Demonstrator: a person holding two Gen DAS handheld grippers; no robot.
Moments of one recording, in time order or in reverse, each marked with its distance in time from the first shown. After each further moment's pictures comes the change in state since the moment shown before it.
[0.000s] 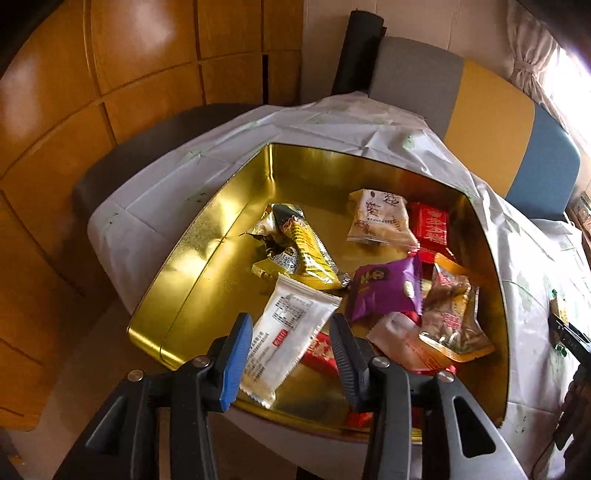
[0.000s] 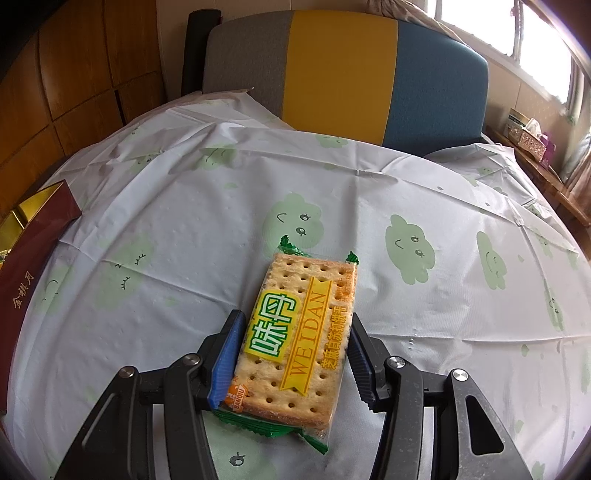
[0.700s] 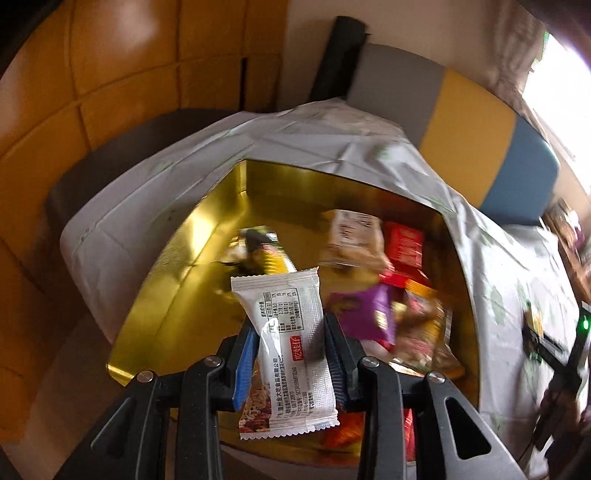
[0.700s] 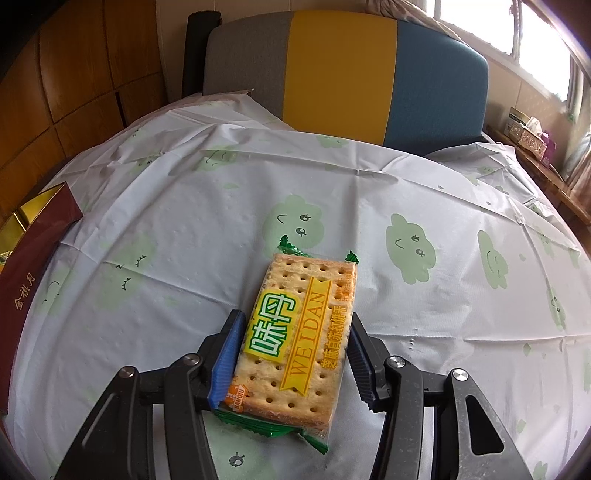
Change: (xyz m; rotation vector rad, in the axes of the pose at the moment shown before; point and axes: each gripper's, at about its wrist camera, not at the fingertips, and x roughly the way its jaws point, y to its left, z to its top) left arm 0.008 0.006 0.027 -0.014 0.007 -0.127; right arm 0.001 -0.001 -0.001 0.001 -0.012 0.013
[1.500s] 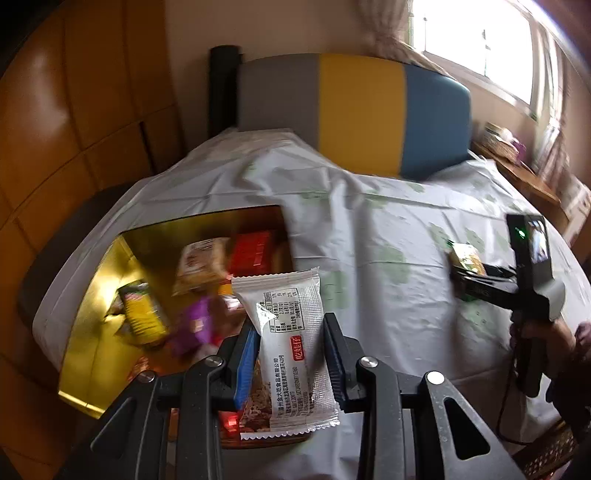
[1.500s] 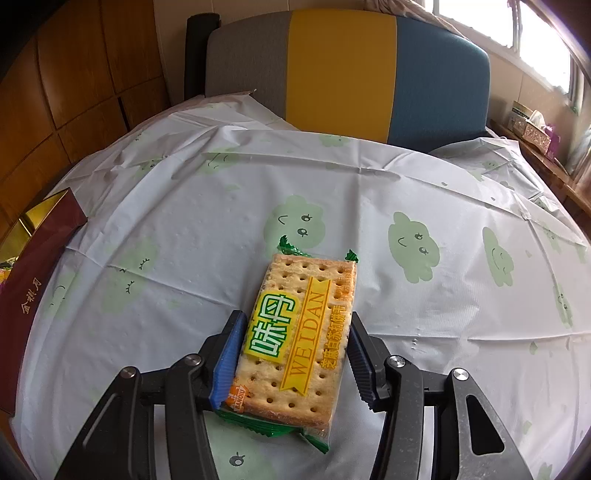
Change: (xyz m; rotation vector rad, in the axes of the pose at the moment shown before) left arm -0.049 -0.147 -0.041 0.370 -0.102 -0.090; right arm -0.001 -0.004 -0.001 0.012 0.001 0.030
